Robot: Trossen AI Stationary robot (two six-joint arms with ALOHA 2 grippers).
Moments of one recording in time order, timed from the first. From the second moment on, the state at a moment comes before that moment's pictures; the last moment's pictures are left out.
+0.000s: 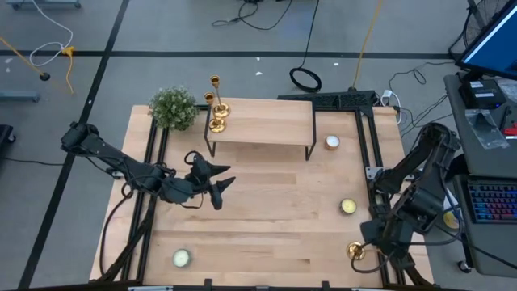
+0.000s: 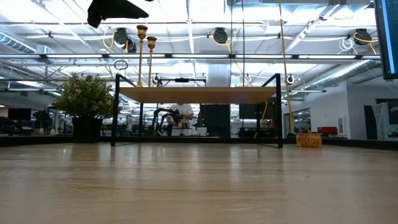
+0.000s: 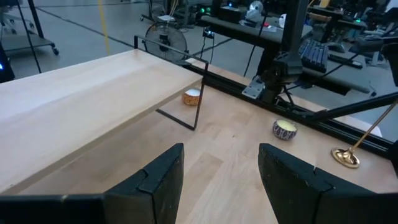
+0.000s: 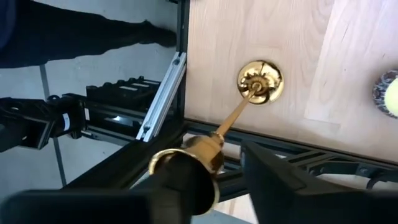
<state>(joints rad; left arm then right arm) -0.45 1.17 0.80 0.01 -0.84 -0.49 0.97 1.29 1.35 -1.35 -0.21 0.93</state>
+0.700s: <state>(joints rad) -0.44 1.17 0.80 0.09 -0.78 -0.41 0.62 1.26 1.34 -1.32 -0.26 0.55</state>
